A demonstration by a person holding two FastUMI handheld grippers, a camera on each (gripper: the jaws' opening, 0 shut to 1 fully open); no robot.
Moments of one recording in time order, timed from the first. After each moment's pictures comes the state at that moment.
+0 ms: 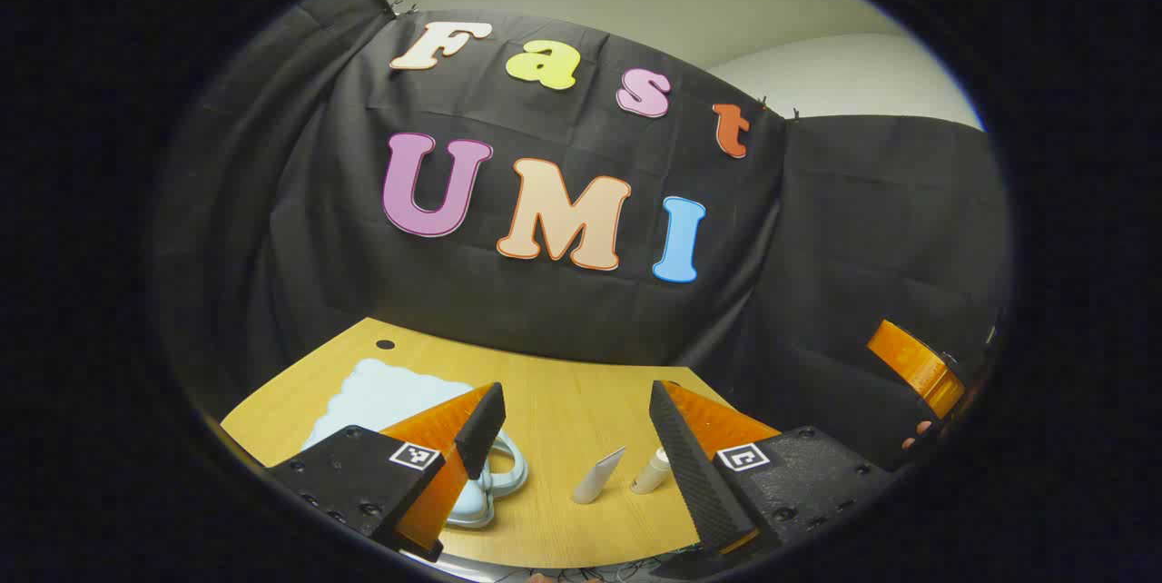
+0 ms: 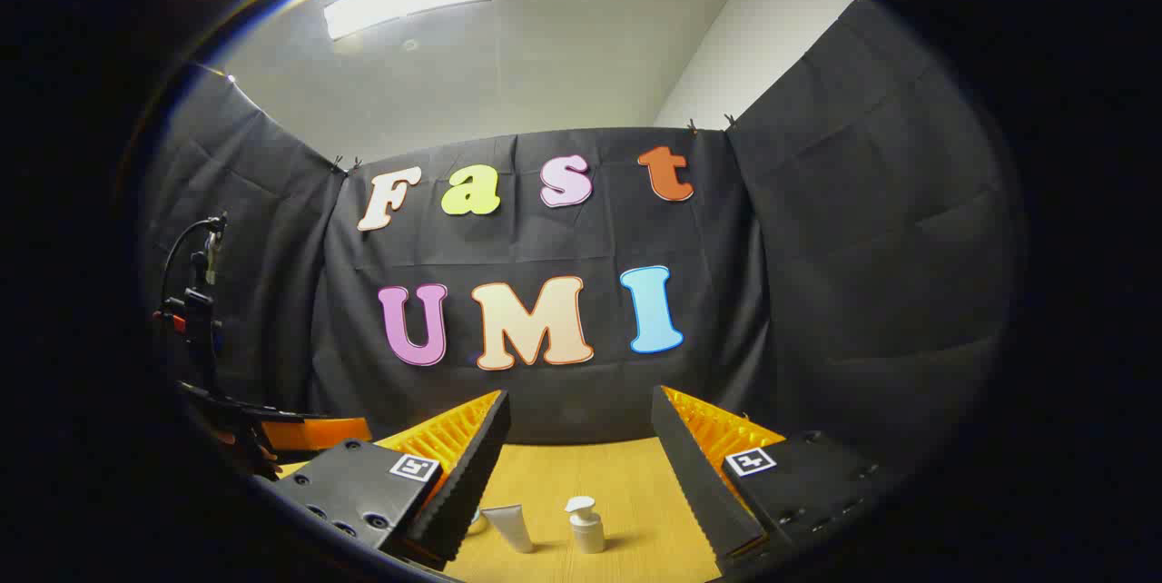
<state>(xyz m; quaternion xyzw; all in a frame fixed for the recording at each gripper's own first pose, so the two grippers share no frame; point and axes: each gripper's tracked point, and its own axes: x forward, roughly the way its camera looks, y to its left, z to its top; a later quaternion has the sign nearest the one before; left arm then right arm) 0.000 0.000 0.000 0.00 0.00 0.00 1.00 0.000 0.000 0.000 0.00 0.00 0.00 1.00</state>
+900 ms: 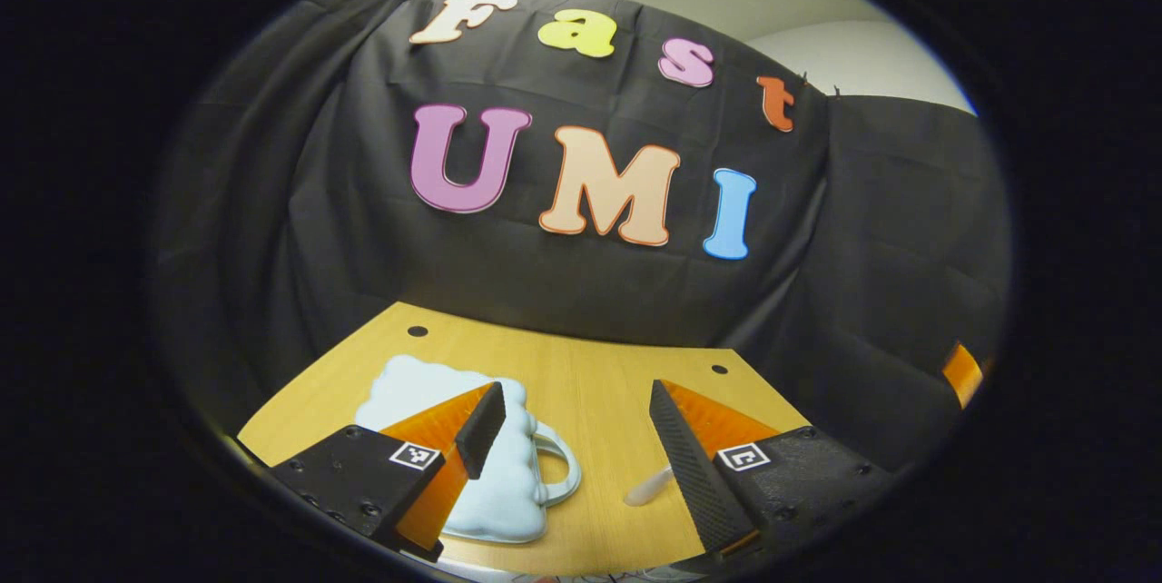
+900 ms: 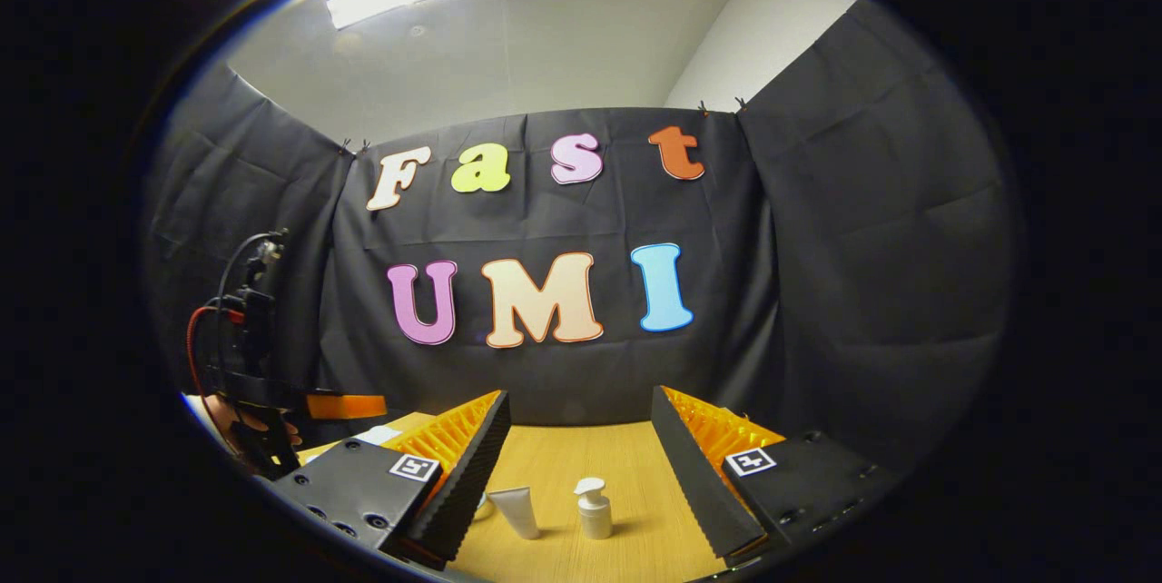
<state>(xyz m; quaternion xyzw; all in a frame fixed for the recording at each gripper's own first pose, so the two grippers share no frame) 0.061 0.059 -0.025 -0.01 0.07 0.04 1.00 -0.007 0.015 -0.029 -0.01 0.04 0.01 1.00</state>
